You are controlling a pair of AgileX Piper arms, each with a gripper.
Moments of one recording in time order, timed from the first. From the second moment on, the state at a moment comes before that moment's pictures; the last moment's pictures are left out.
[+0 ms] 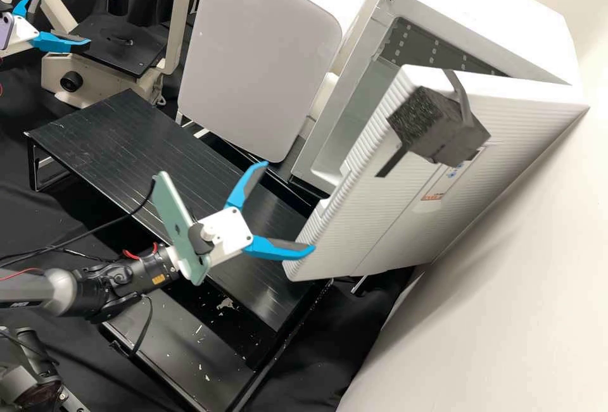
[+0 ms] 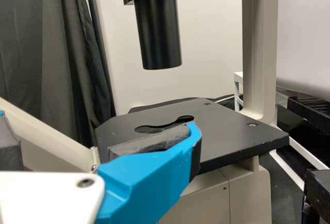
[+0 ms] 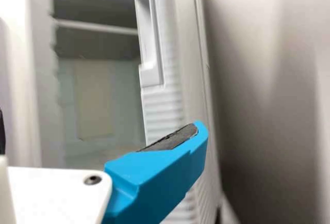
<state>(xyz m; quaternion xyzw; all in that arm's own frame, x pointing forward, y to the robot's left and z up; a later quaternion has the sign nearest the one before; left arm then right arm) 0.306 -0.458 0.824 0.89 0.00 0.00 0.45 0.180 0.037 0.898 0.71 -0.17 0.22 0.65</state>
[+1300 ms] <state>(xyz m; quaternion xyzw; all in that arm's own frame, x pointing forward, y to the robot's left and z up) 0.306 -0.458 0.824 0.89 0.00 0.00 0.45 0.224 0.049 0.868 0.66 -0.10 0.17 0.73</state>
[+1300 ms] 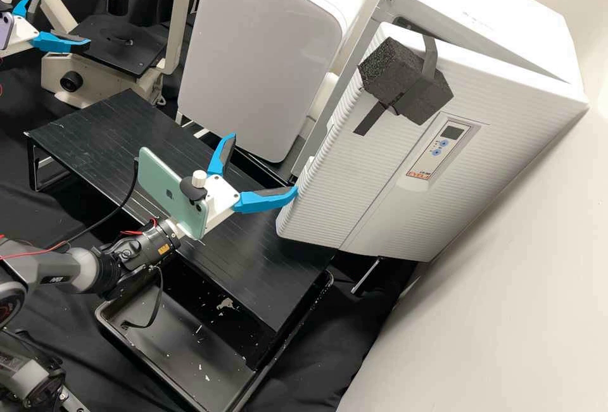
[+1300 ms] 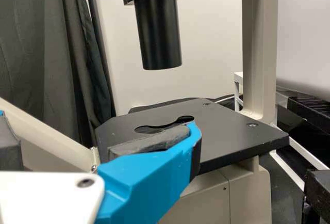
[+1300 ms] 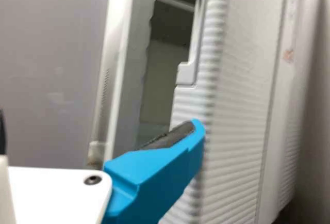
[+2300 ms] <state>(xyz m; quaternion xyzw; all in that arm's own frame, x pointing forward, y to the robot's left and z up) 0.306 -0.458 0.824 0.89 0.00 0.00 0.45 0.244 0.026 0.879 0.66 -0.16 0.14 0.72</state>
